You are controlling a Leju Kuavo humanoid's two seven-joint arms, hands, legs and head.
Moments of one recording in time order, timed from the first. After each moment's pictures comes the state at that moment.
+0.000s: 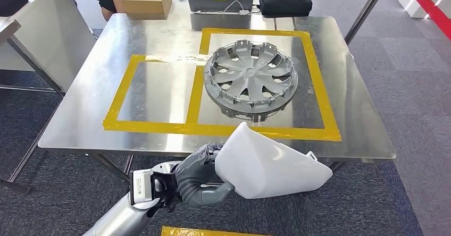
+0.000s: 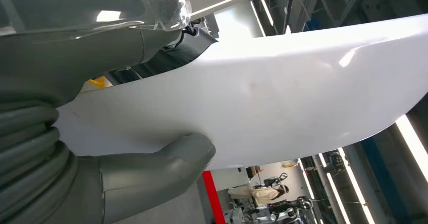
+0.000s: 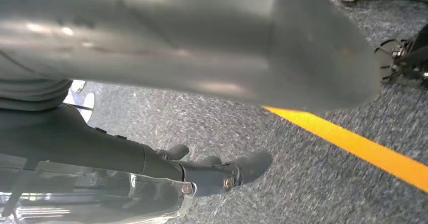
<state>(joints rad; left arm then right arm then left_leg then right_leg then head) -0.47 -0.02 -0.76 -1.50 0.01 -0.44 -0.62 -0.06 -0.03 -0.99 -0.20 1.43 0.10 -0.03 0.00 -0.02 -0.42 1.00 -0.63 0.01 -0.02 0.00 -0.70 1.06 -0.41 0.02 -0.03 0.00</state>
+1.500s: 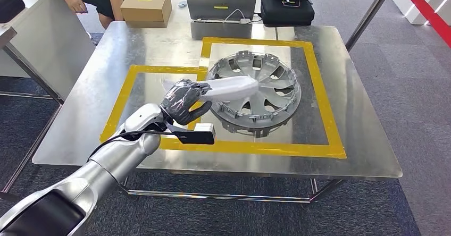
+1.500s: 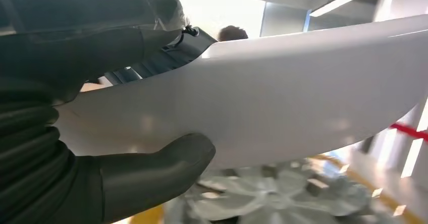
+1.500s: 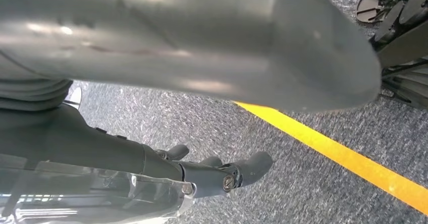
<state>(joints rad) -0.90 0.03 -0.77 -0.80 -0.88 0.29 -0.43 -0.07 0.00 -0.97 -0.20 1.43 0.10 -0.06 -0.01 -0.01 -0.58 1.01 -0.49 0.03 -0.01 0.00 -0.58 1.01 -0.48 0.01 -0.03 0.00</state>
